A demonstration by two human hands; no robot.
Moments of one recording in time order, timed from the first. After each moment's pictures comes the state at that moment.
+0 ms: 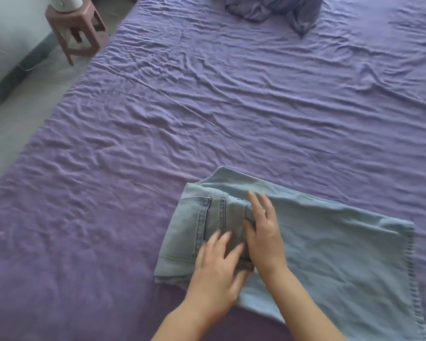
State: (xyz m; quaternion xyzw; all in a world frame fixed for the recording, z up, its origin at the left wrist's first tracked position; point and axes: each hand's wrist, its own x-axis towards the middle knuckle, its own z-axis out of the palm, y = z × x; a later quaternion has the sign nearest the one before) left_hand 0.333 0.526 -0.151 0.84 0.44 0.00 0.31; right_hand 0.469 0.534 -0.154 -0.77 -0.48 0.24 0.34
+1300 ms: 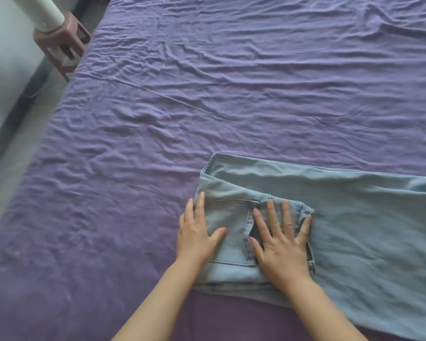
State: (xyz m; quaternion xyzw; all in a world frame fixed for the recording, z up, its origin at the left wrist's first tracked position) left_hand 0.331 0.588 -0.224 0.76 0.57 0.03 0.31; right_hand 0.490 0.480 -0.235 -0.81 -0.58 0.12 0.01
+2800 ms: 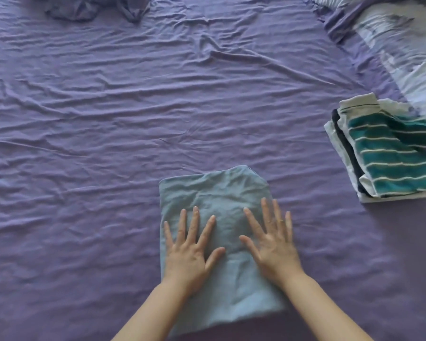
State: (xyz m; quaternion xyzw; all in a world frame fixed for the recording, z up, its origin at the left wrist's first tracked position) left_hand 0.584 0.439 -0.218 0.94 0.31 -0.09 0.11; right_hand 0.742 0.306 -0.212 -0.88 -0.47 0.10 0.07
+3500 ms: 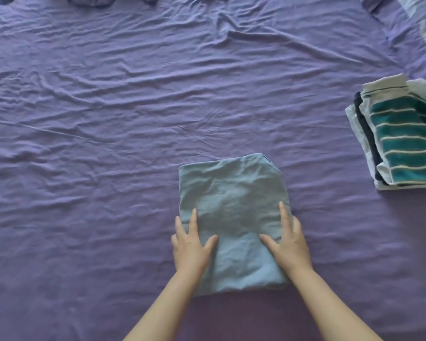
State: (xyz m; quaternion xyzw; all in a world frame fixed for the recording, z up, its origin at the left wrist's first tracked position) left_hand 0.564 0.424 -0.194 0.74 0.57 -0.11 0.33; right_hand 0.730 0.284 -0.210 -0.90 -0.23 0.29 0.24
